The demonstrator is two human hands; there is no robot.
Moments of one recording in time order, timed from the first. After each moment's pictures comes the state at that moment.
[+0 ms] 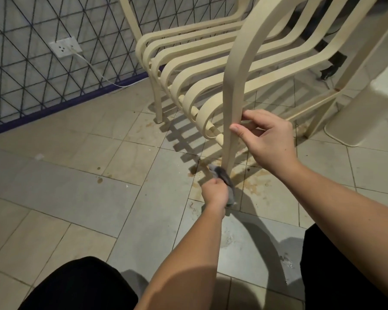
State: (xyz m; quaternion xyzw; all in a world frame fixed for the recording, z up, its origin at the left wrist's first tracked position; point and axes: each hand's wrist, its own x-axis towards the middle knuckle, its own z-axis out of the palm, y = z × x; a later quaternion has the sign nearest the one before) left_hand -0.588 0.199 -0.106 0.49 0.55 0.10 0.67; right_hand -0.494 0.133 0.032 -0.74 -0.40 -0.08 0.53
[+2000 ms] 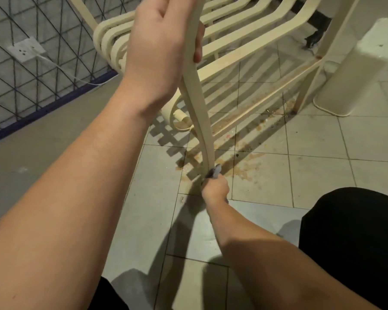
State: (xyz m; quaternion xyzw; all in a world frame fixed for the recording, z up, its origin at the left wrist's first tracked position) left_hand -0.550 0.249 0.161 0.80 0.10 0.30 0.52; right_hand -0.567 0.178 -0.133 -0.77 0.21 0.28 0.53
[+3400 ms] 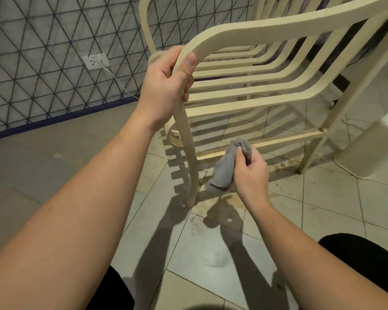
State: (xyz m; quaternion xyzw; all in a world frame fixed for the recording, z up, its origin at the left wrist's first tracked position) left_hand -0.607 0.333 0.162 0.79 0.09 0.35 0.50; right_hand -0.536 0.159 0.013 -0.75 -0.19 0.09 0.63
